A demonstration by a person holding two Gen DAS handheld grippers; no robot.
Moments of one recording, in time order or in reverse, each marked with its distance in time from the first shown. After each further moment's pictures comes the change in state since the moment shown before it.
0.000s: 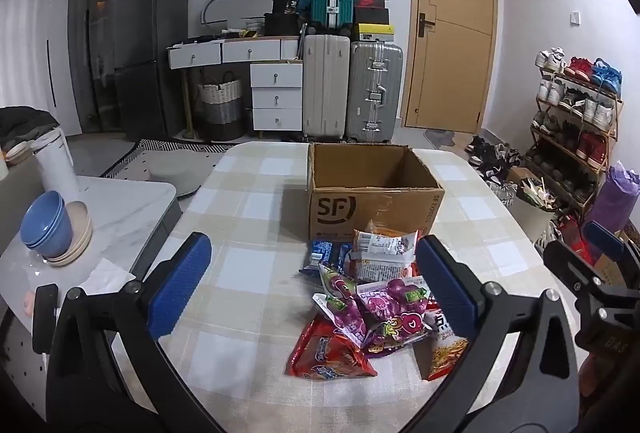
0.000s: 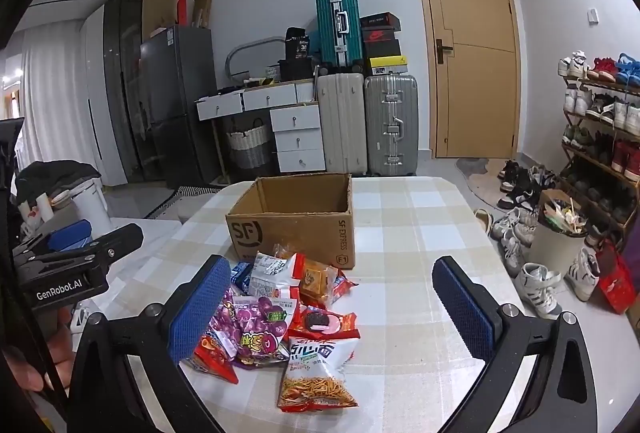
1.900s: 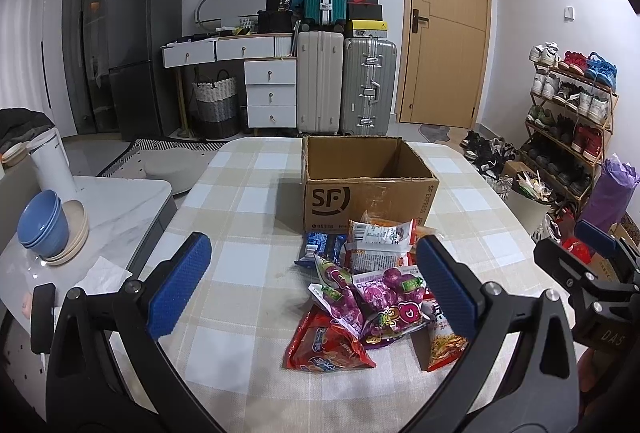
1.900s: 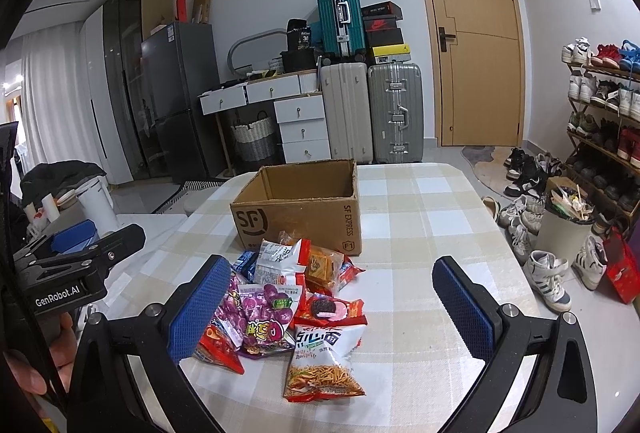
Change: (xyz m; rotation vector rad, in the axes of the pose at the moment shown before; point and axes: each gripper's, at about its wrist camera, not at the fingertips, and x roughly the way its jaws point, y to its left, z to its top) left arm -0.003 0.000 -0.005 0.014 0.010 -0.016; right arm 0.014 -0.002 -0.018 0.026 0.036 0.022
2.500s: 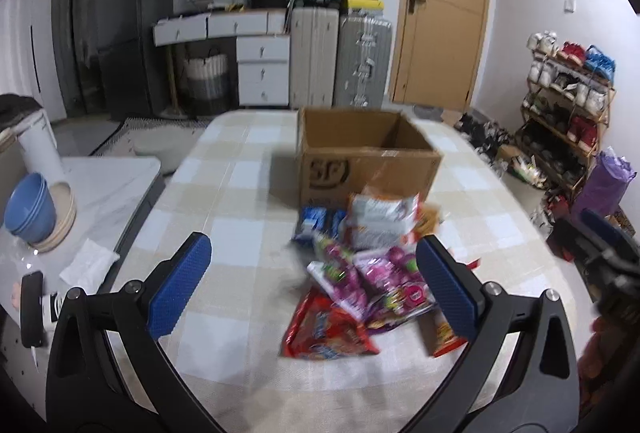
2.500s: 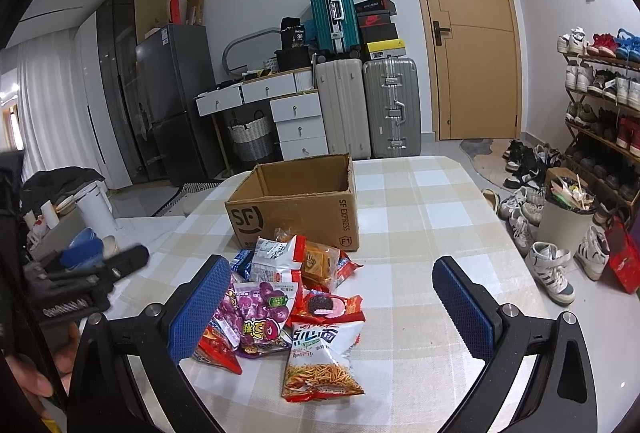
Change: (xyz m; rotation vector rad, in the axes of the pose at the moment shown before) left arm 0.035 0.013 -0.021 -0.012 0.105 -0.033; right arm 0.005 -0.006 -0.002 0.028 0.017 0.005
